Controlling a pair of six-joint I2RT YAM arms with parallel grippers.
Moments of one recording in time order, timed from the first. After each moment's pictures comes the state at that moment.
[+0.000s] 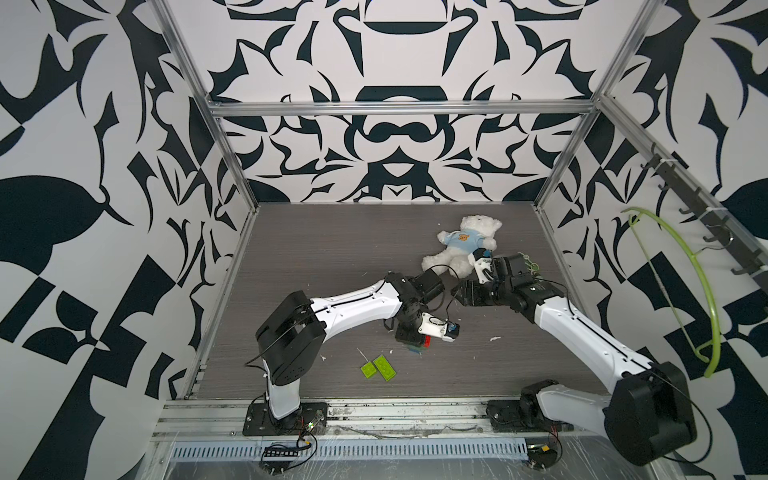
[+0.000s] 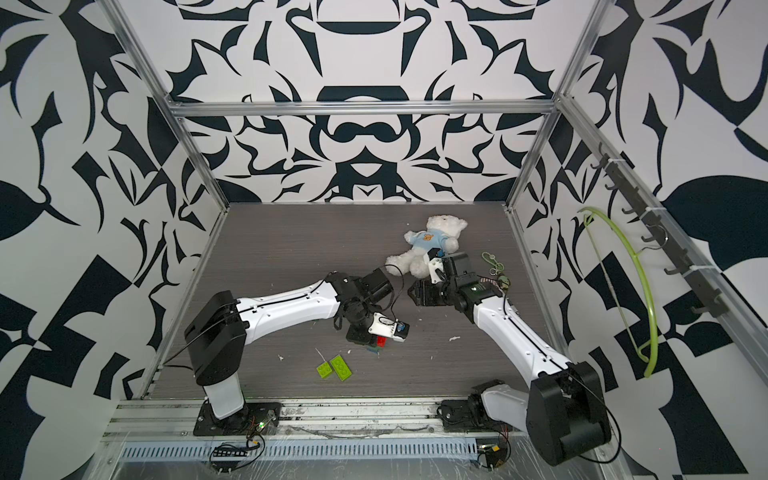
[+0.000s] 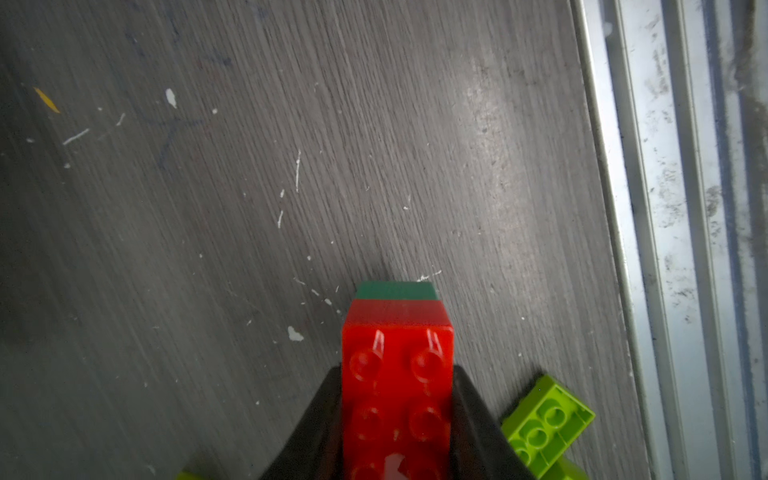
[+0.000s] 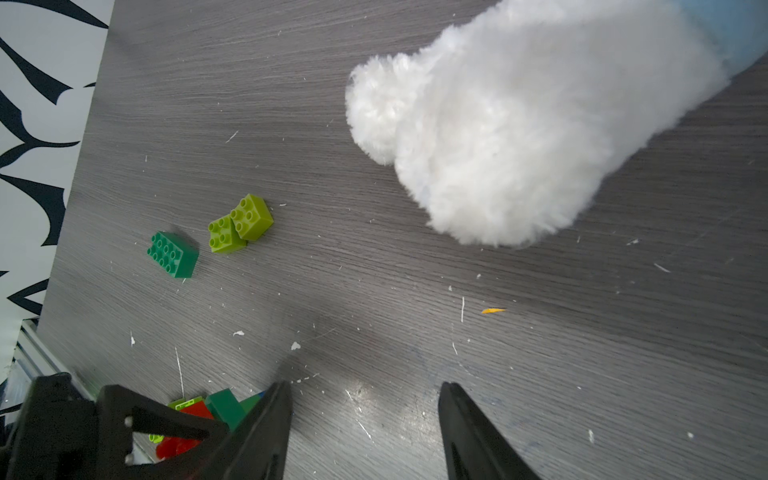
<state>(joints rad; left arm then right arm) -1.04 1.82 1.37 -0.89 0.22 0.86 0.28 1.19 0.77 -0.47 -0.37 0.29</state>
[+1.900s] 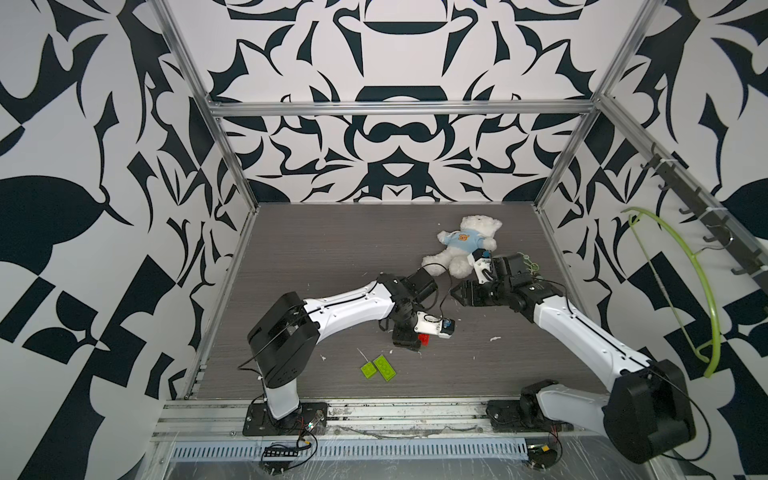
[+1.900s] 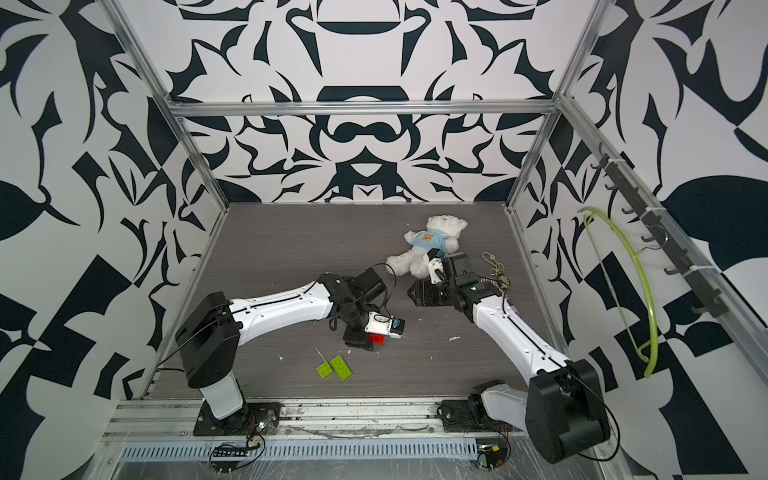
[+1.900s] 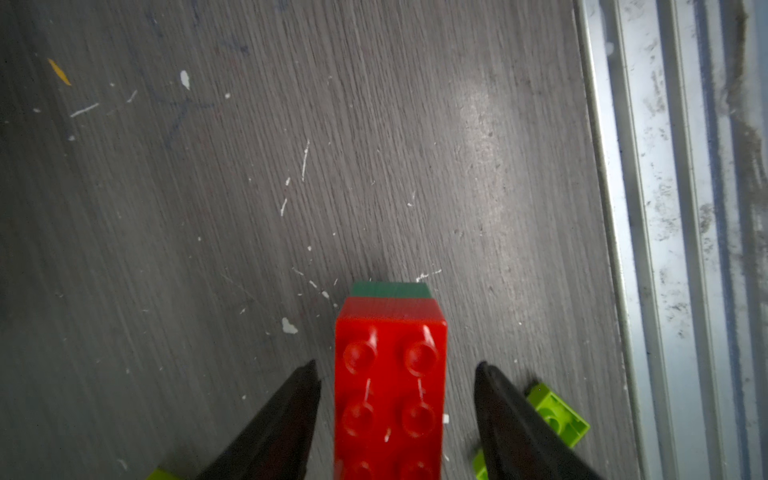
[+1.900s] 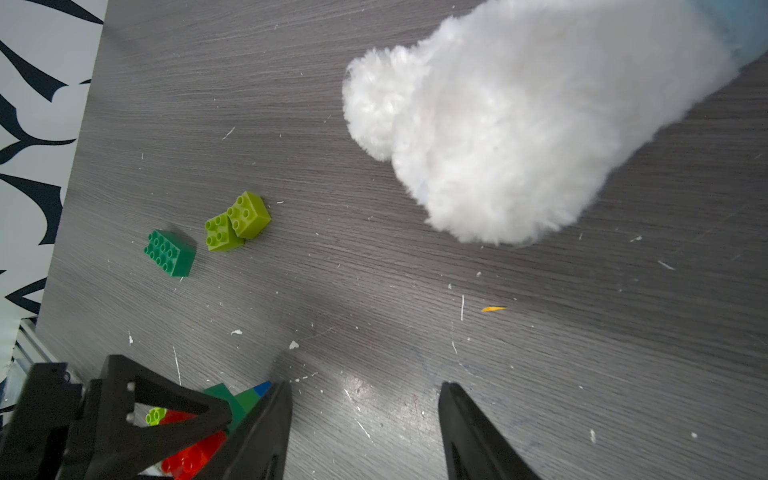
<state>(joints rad) -1.00 1.78 1.30 -0.83 0.28 0.81 0.28 1.20 0.77 -0.47 -0.37 0.29</state>
